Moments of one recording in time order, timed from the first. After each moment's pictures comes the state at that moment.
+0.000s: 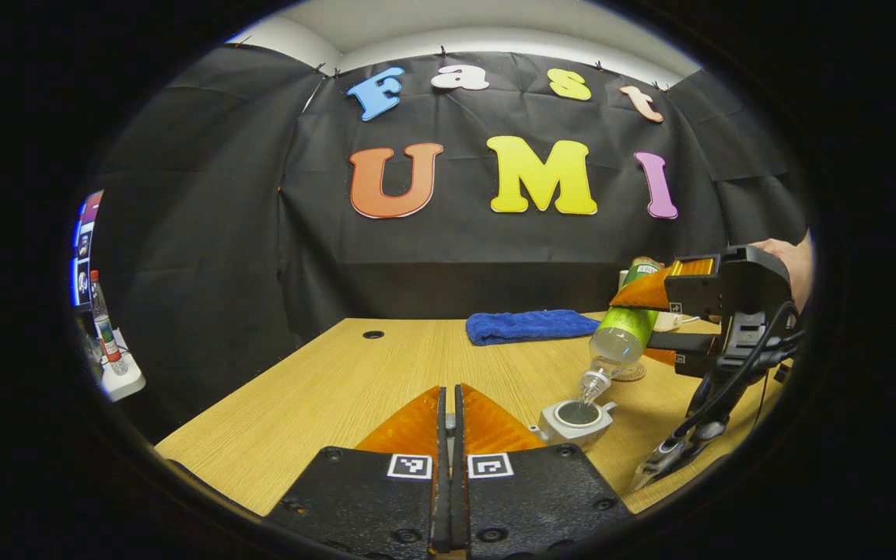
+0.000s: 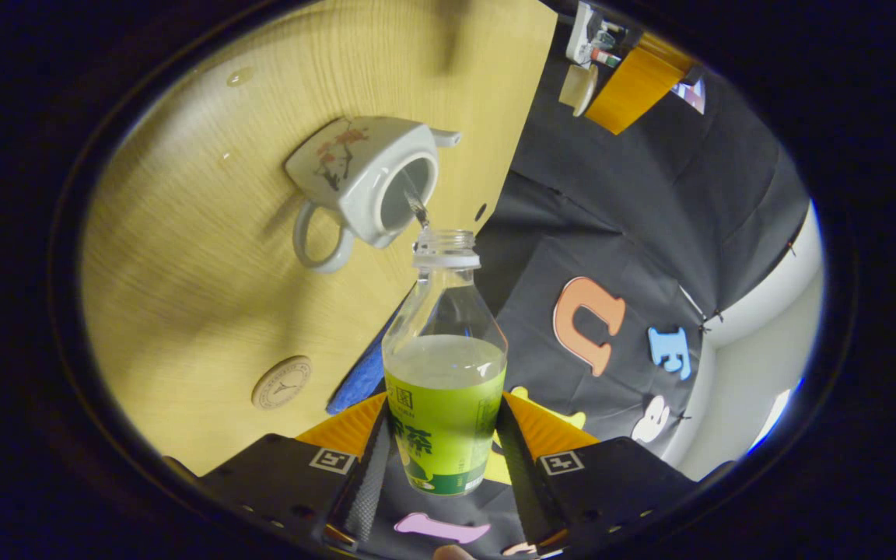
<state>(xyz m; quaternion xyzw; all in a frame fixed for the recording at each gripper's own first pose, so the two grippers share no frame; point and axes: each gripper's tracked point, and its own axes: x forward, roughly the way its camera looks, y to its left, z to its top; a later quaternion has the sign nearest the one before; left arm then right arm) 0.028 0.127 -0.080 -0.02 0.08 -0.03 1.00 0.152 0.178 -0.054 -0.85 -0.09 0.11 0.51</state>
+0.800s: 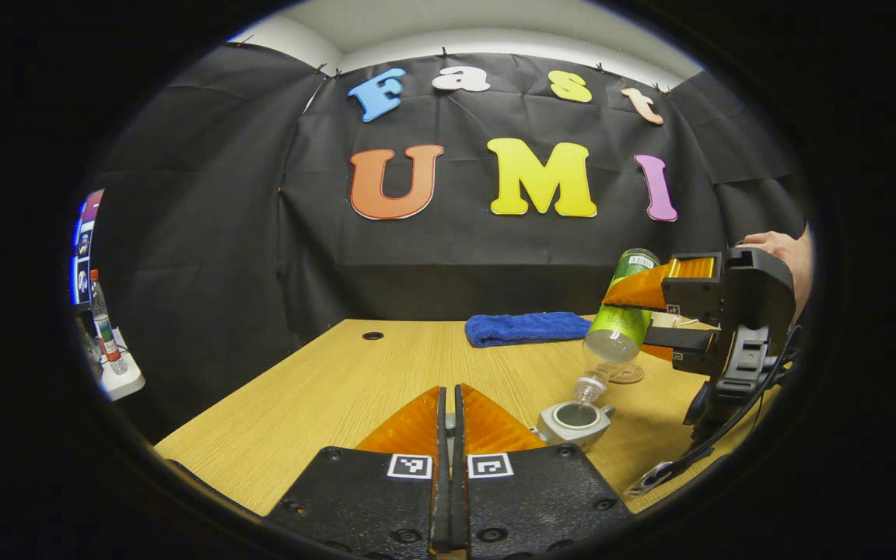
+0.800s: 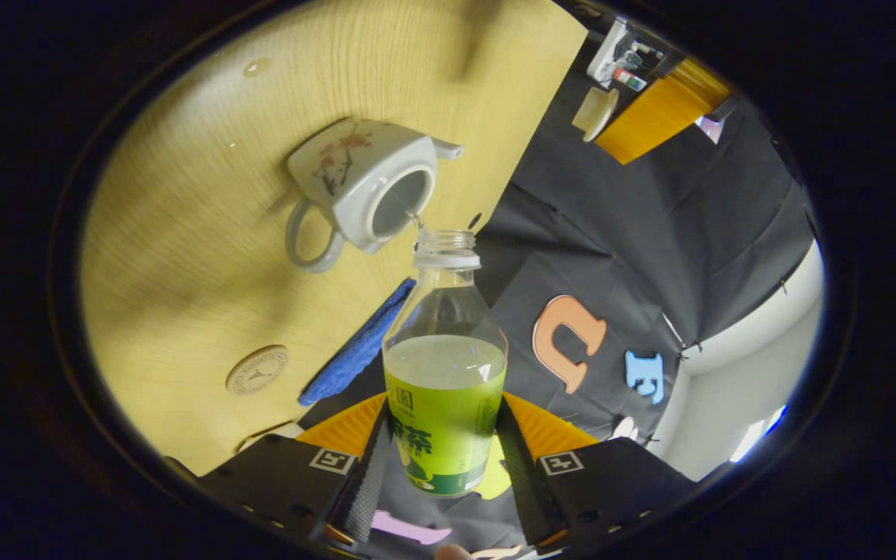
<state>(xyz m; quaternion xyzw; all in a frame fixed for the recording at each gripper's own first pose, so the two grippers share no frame) 0.028 0.128 -0.077 -0.02 0.08 -0.03 1.00 0.148 0.190 -0.044 -0.87 -0.13 0.10 0.47</state>
